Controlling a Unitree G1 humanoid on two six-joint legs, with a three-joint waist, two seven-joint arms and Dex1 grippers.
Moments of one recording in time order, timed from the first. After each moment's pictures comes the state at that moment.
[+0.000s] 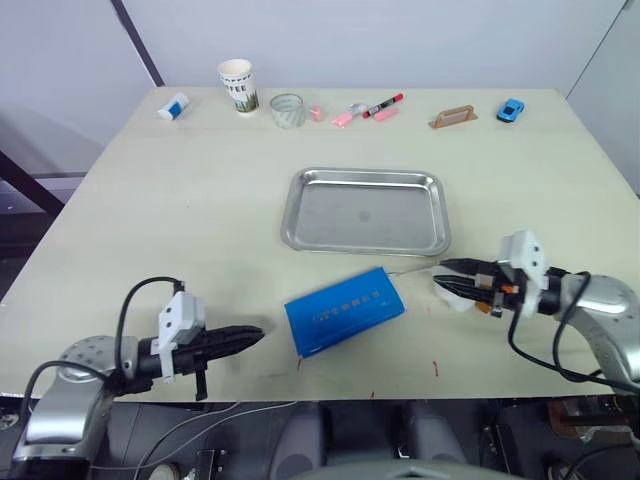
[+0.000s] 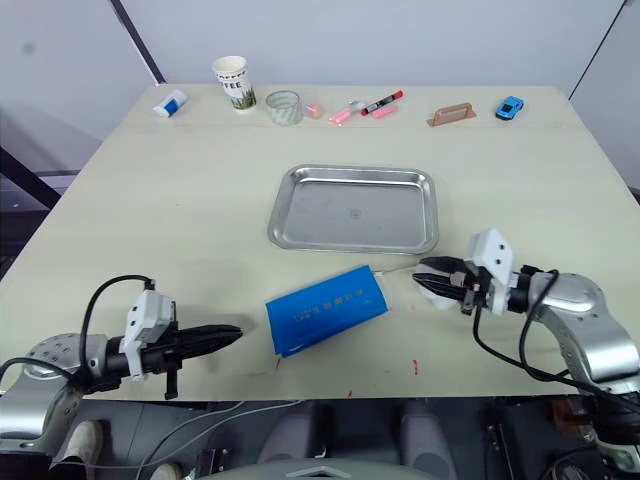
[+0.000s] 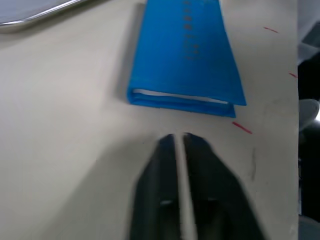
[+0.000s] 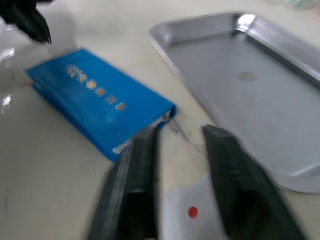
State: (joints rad) left arm 0.19 0.81 0.19 -0.11 -0.47 0.16 -1.29; right arm -0.18 -0.72 0.03 -0.24 0.43 0.31 1.02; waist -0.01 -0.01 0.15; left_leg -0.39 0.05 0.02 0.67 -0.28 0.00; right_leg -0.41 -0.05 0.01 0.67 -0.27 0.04
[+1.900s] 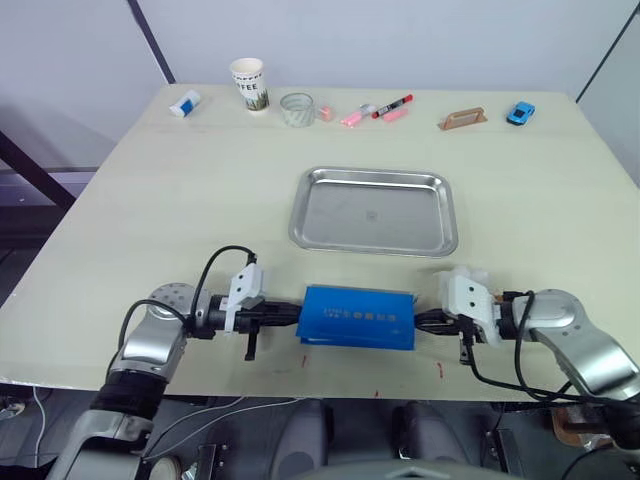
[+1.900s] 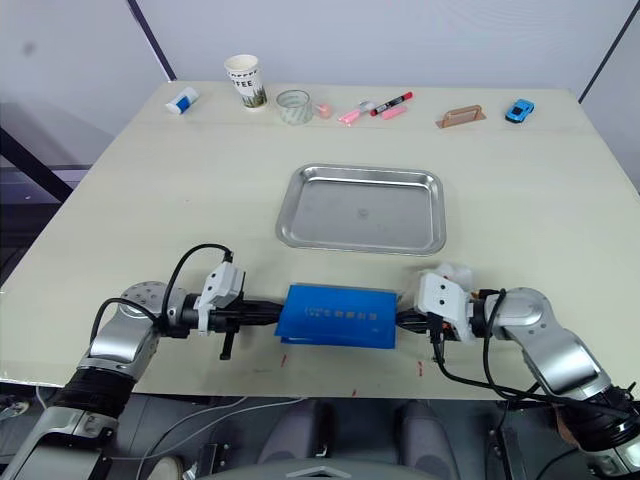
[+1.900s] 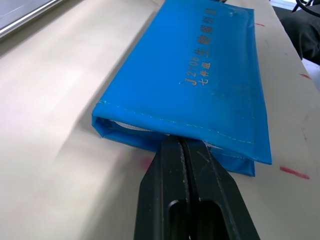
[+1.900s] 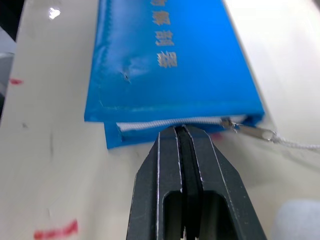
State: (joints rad) left arm -0.24 0.69 -0.11 0.20 -0.32 0.06 -1.41; right arm -0.15 -0.73 0.23 -0.32 0.20 0.39 1.08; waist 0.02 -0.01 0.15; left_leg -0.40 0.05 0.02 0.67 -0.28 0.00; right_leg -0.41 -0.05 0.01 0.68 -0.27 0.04
